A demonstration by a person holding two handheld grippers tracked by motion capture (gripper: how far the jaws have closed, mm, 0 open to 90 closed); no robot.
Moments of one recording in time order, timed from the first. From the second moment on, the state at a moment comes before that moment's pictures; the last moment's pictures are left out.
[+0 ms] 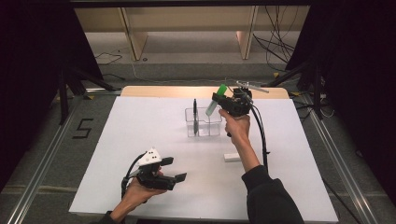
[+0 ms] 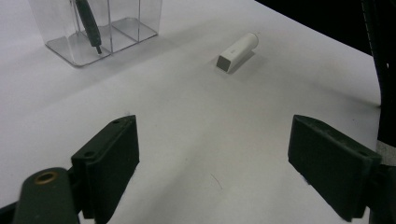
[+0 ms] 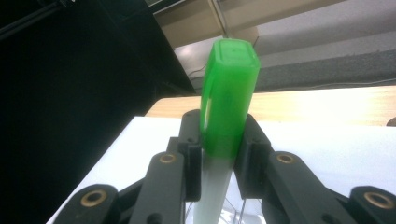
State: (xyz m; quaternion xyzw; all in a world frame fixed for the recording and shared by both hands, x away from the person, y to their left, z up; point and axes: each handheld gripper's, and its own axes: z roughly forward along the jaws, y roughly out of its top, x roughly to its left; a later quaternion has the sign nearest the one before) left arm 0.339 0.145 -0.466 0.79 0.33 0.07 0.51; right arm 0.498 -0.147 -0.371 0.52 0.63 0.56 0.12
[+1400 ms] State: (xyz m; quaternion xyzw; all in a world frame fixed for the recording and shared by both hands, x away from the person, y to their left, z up) left arm 0.339 0.145 -0.466 0.79 0.33 0.07 0.51; right arm 0.517 -0.123 -0.392 0.53 0.67 0.51 0.13
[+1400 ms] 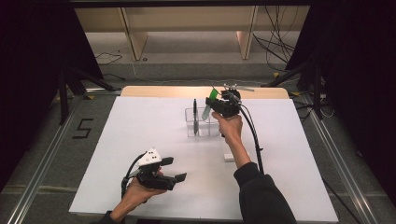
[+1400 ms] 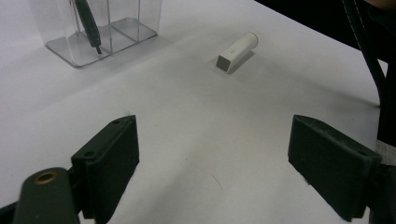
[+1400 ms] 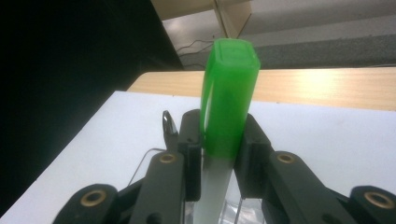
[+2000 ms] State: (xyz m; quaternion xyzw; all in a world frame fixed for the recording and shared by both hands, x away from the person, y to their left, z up) left arm 0.339 0.145 -0.467 0.79 0.33 0.07 0.51; right arm 0.519 -0.118 -0.401 0.52 0.69 0.49 0.12
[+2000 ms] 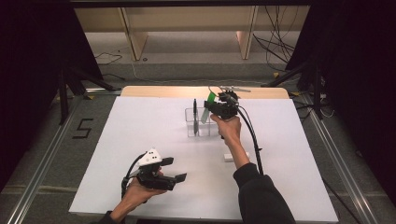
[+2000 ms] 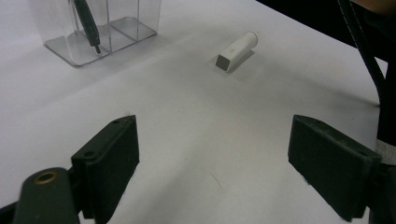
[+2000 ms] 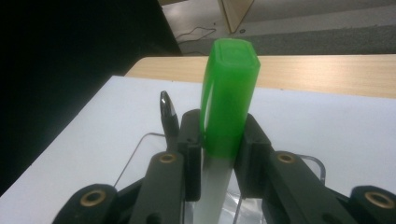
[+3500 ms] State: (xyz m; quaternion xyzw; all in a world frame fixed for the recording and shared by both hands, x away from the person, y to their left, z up) left arm 0.339 0.143 -0.469 0.79 0.33 0.07 0.51; right arm 0.474 -0.190 -0.393 0.46 0.73 0.49 0.13
